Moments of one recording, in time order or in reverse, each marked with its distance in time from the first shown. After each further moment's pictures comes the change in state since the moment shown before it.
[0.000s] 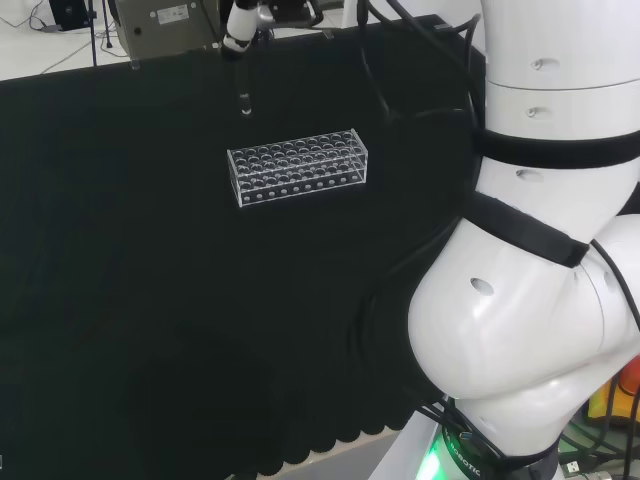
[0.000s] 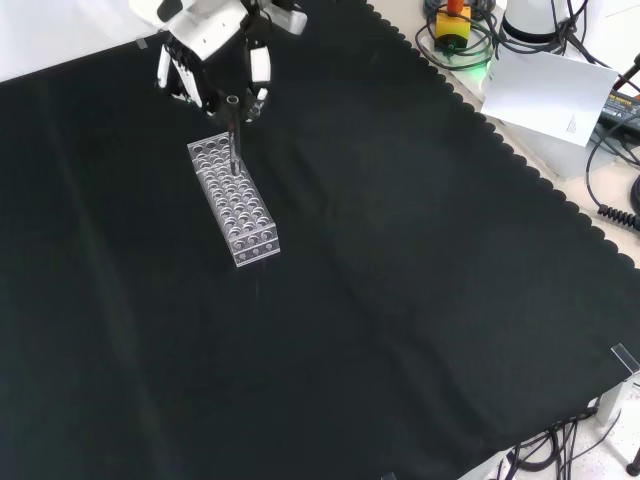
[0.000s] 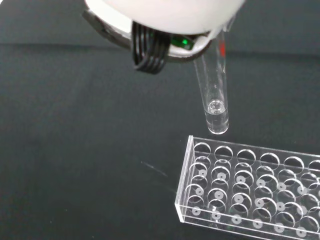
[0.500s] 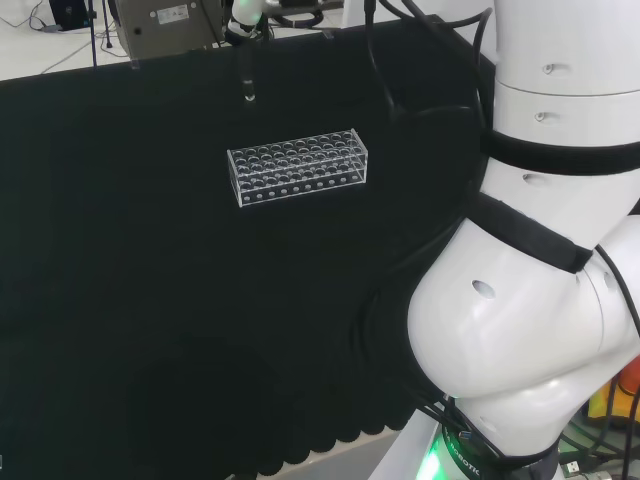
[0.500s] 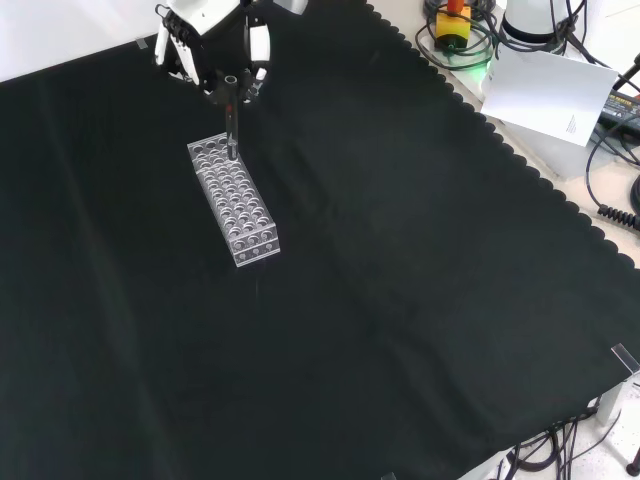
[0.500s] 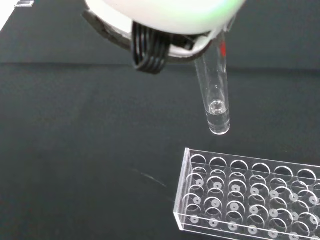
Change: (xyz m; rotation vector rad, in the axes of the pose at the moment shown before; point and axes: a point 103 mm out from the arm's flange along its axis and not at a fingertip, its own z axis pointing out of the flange) arm -0.003 -0.014 -0.019 -0.029 0.020 0.012
